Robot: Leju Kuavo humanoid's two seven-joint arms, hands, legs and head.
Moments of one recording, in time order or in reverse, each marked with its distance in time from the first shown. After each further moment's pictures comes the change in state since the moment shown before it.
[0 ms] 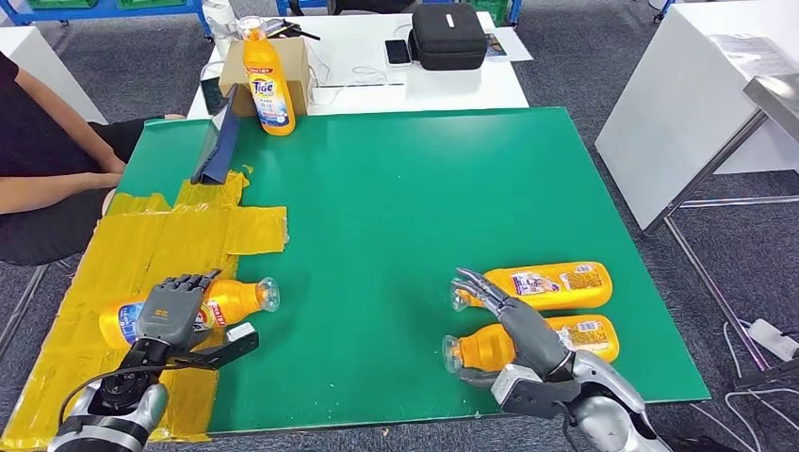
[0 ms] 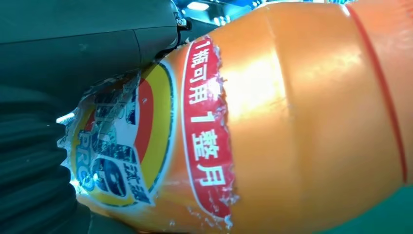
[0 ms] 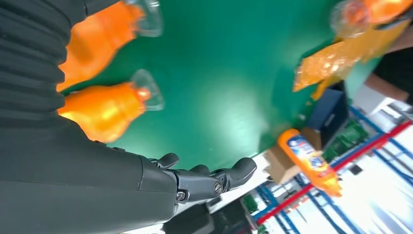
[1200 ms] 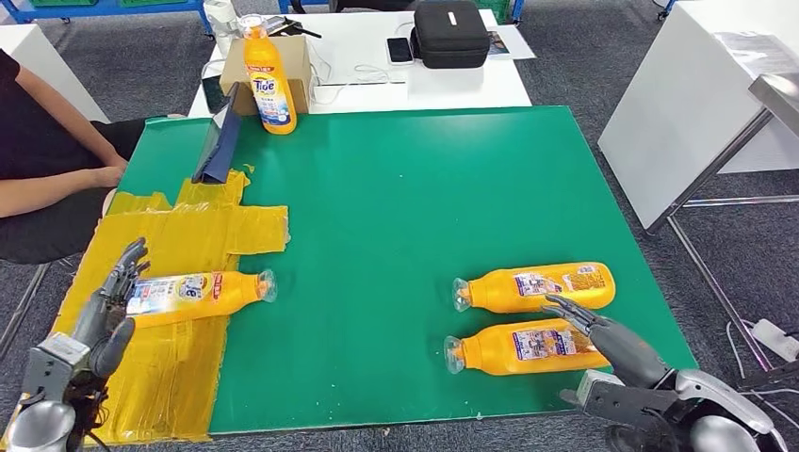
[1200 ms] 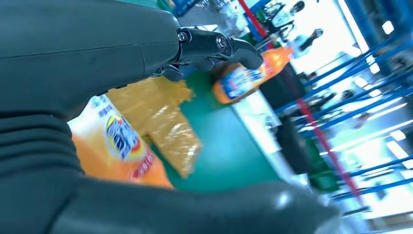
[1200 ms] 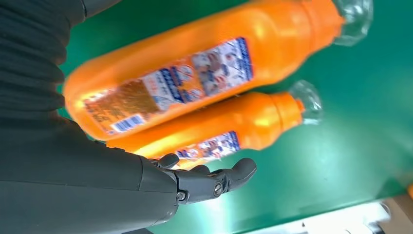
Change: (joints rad) left arm 0.184 -0.029 0.302 -0.393 1.299 -0.557 -0.542; right arm 0.149 -0.338 -0.166 -0.077 -0.057 0.129 0.115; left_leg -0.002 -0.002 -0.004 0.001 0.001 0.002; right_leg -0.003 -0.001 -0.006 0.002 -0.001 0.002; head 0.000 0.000
